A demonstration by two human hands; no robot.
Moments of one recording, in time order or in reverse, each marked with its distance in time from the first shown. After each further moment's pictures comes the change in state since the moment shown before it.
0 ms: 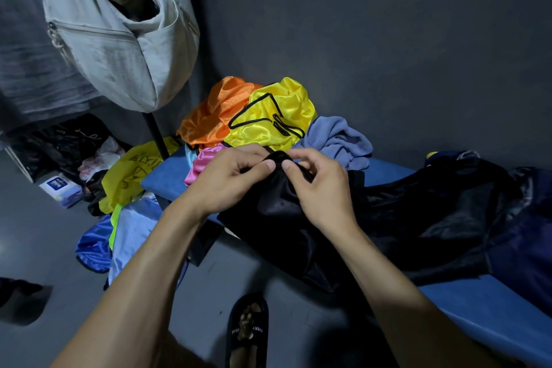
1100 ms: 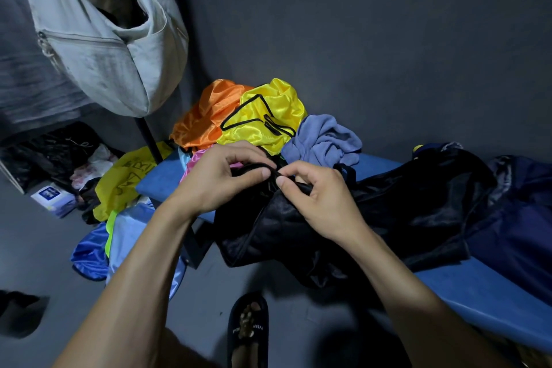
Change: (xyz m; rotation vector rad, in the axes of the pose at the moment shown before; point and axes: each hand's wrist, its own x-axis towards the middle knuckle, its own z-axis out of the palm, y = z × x) left_hand -0.006 0.005 -0.011 -0.011 -0.020 0.040; right_hand -0.022 -0.010 -0.030 -0.035 -0.203 -0.149
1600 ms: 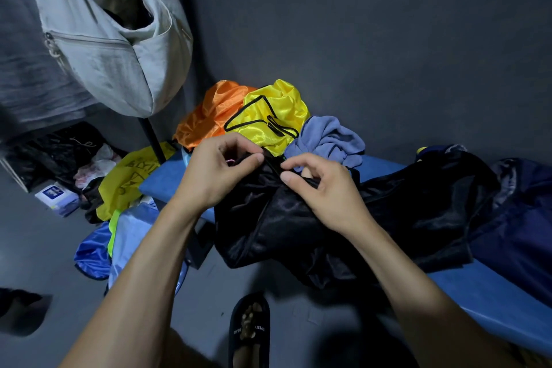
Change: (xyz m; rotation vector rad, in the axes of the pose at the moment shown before) left_hand 0.001 -0.002 0.003 -0.054 0.284 -0.091; right_hand 0.010 0.009 -0.004 0.038 -0.005 0.062
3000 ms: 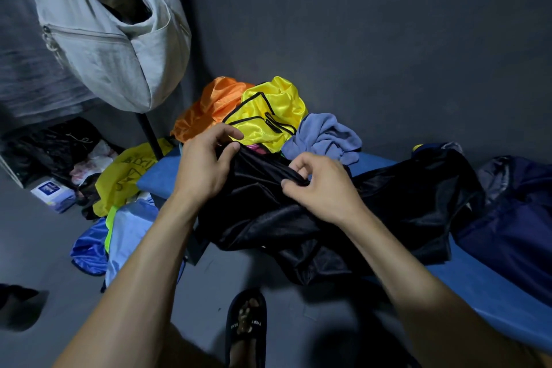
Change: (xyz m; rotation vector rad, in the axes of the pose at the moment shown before) left_hand 0.003 -0.016 -0.002 0.384 0.213 0.006; right_hand 0.006 -0.009 0.000 -0.266 -0.061 0.207
